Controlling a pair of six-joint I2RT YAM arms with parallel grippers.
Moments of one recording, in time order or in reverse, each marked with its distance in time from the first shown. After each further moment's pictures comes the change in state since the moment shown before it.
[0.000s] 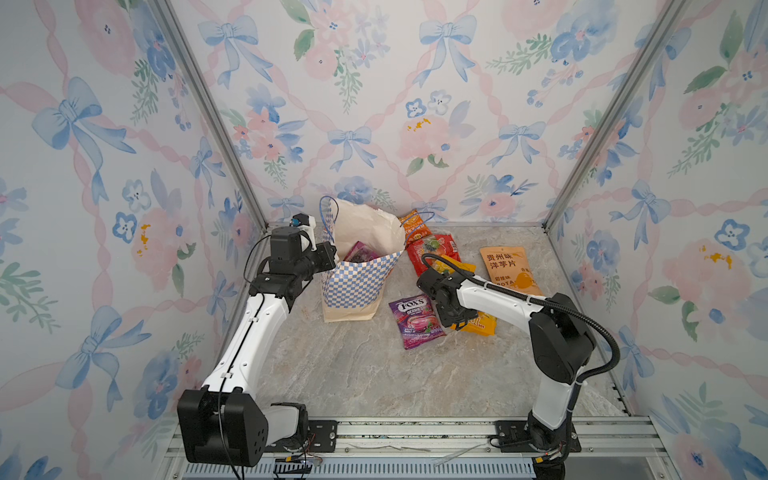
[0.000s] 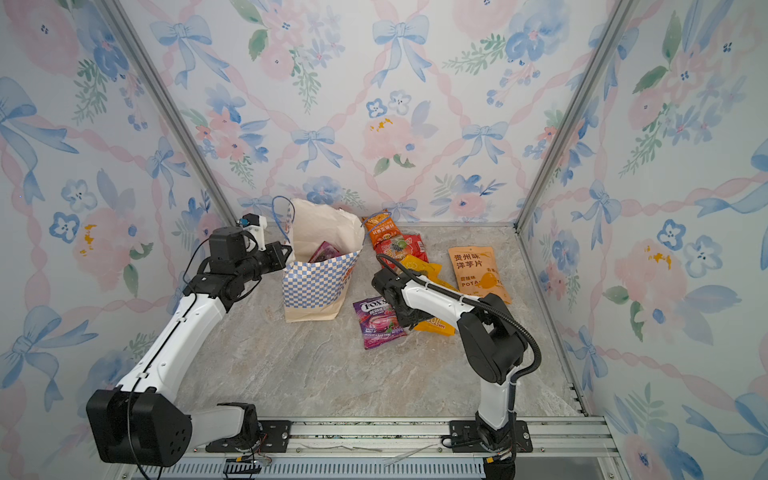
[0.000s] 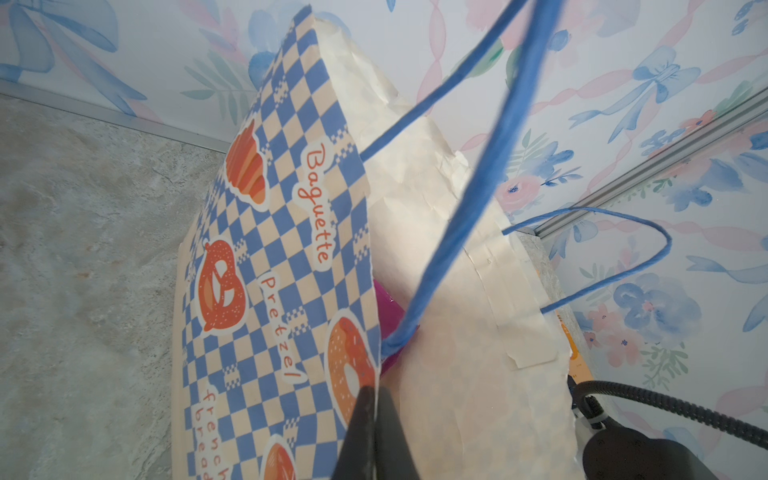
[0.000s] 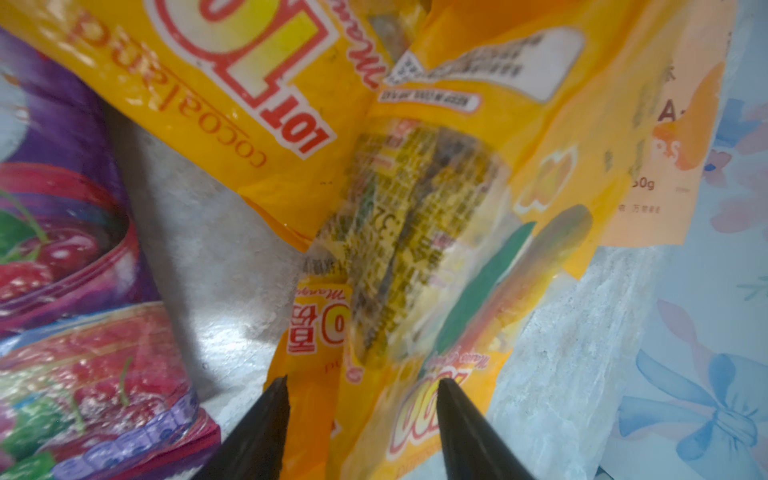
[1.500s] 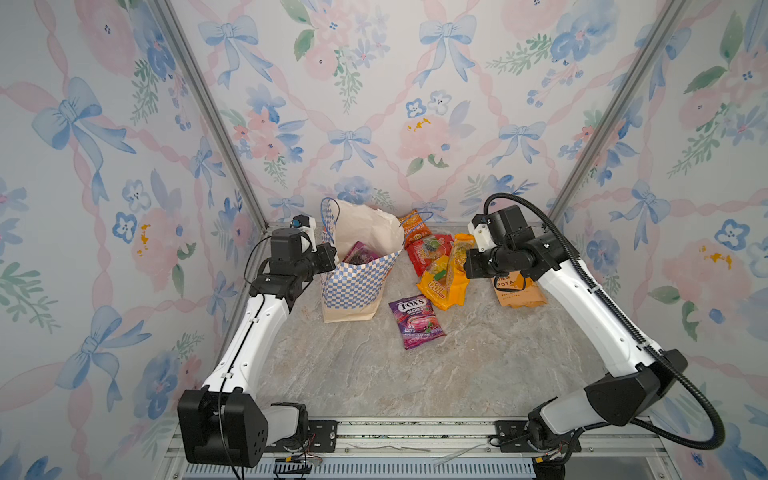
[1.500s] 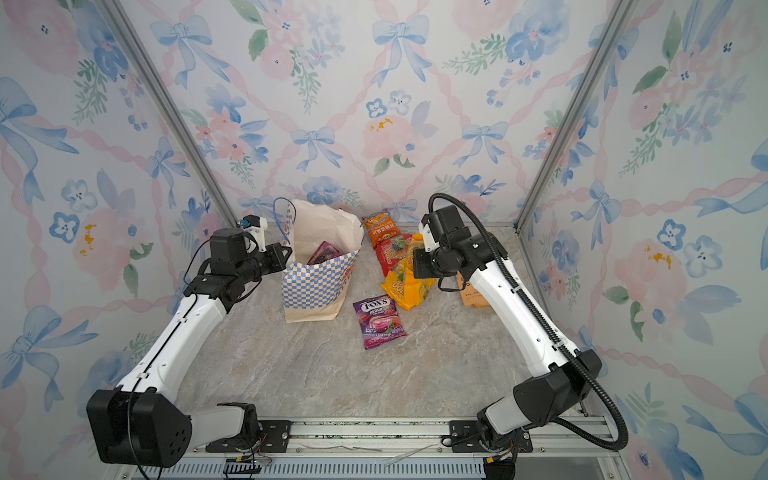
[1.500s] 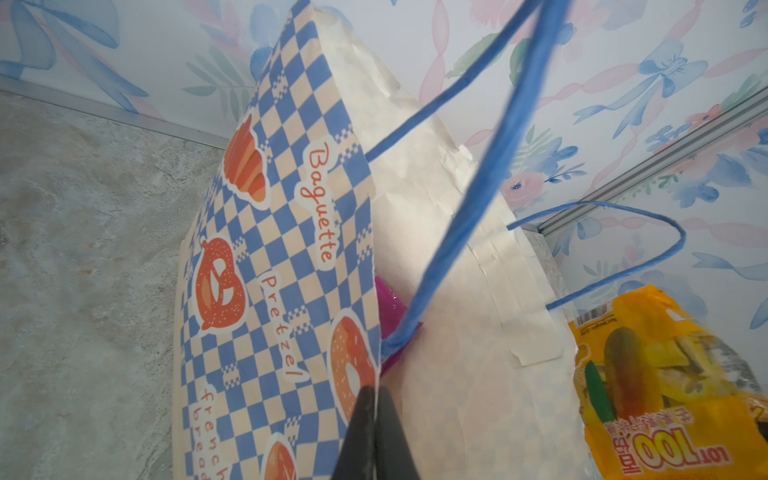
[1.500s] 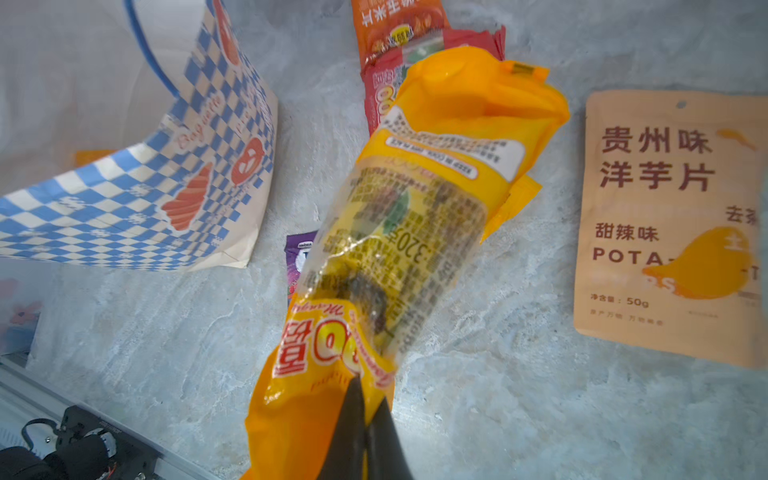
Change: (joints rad) left arm 0.000 -0.003 -0.011 0.002 0.000 0.007; right arm -0.251 -0.373 0.372 -0.061 -0.536 -0.191
